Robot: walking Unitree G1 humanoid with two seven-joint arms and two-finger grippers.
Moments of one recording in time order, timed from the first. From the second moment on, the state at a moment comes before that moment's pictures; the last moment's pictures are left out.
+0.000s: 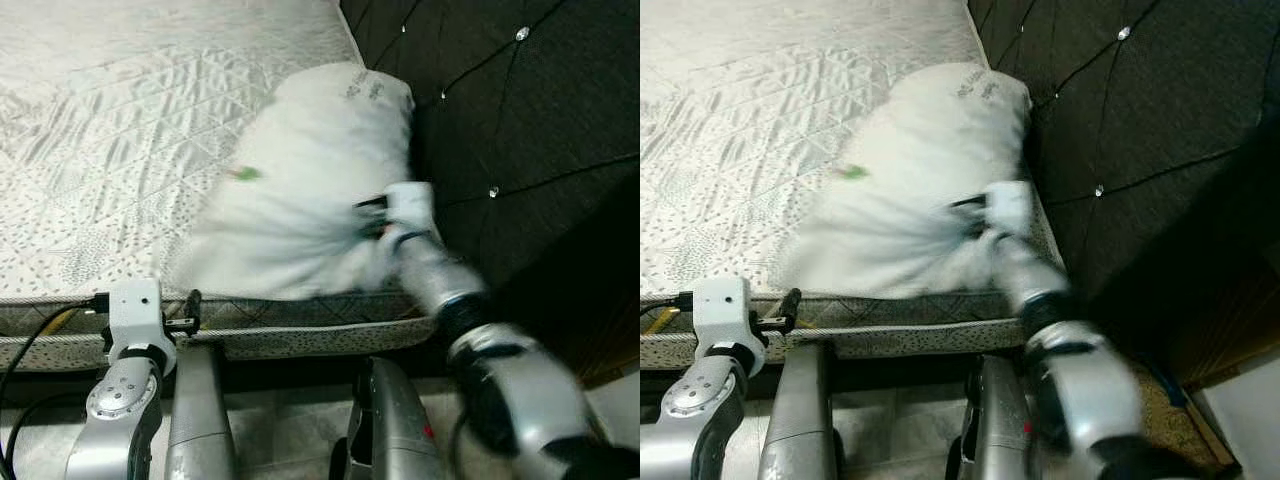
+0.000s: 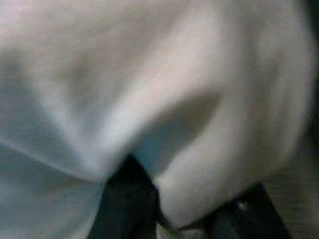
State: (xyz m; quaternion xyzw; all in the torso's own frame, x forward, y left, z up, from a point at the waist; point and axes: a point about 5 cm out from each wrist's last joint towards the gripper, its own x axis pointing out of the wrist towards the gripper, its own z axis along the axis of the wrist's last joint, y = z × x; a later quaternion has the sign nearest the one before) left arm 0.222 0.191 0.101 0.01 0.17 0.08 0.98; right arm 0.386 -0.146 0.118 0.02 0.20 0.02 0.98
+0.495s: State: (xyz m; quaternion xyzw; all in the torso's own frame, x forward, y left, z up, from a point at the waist) left arm 0.229 0.190 0.103 0.00 0.16 0.08 0.98; right arm 0.387 -0.245 0.149 -0.03 0.15 -0.11 0.98
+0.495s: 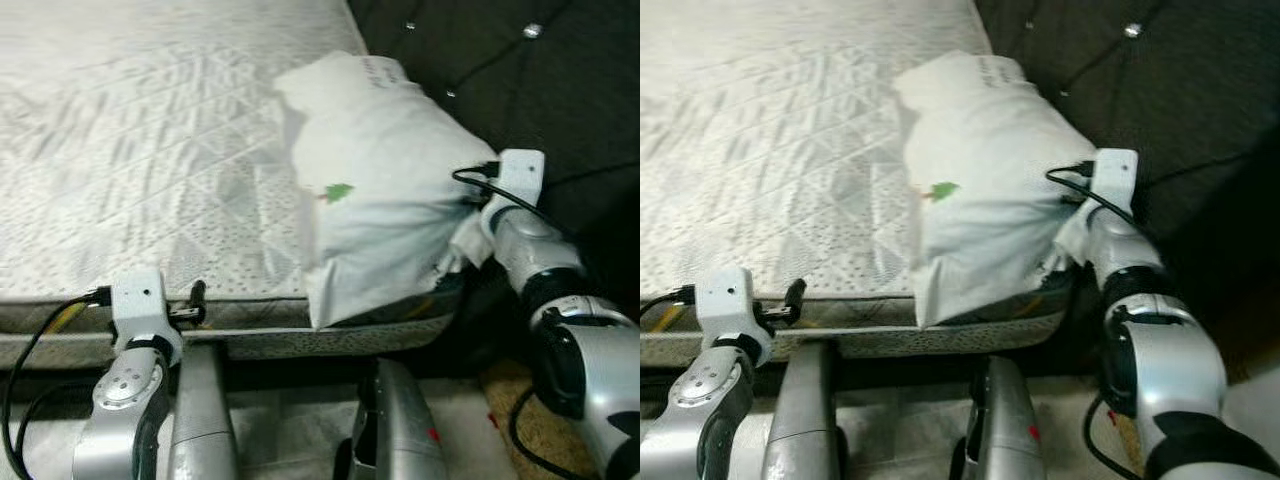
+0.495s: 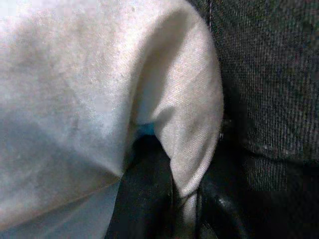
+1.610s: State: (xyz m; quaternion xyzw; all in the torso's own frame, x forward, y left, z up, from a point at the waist) left arm 0.248 0.188 0.104 0.01 0.16 0.07 0.98; right arm 0.345 -0.230 0.103 -0.03 0.18 -0.10 0.98
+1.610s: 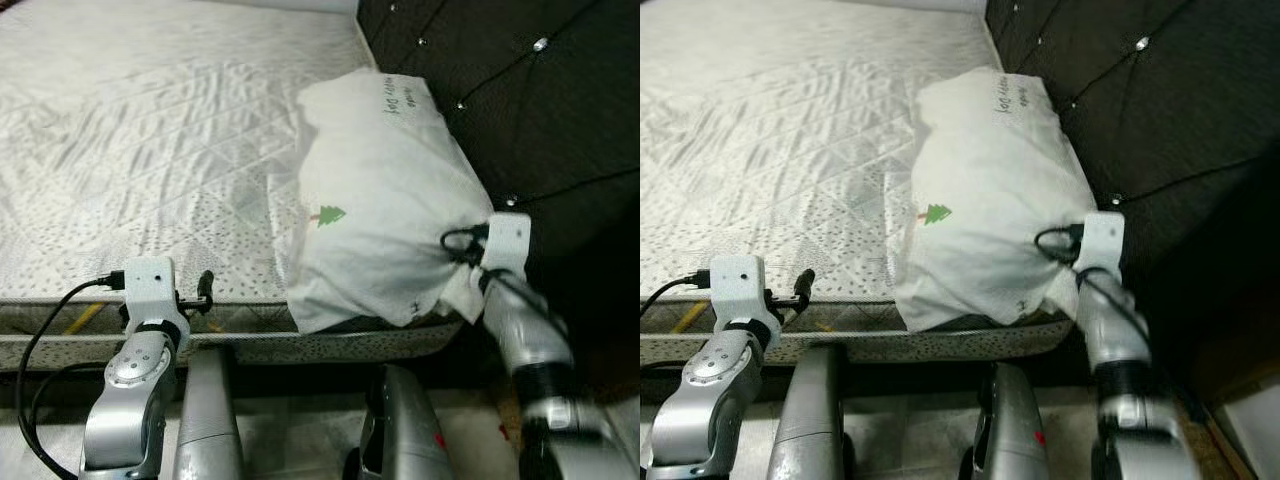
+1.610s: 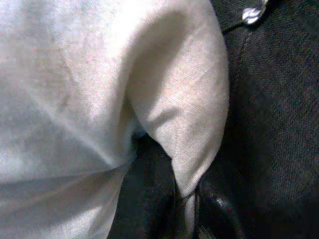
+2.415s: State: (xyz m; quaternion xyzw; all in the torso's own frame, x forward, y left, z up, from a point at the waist) left arm 0.274 0.188 0.113 0.00 0.12 0.08 0.99; right arm 0.355 -0.234 0.099 -0.06 0.17 -0.01 0.98
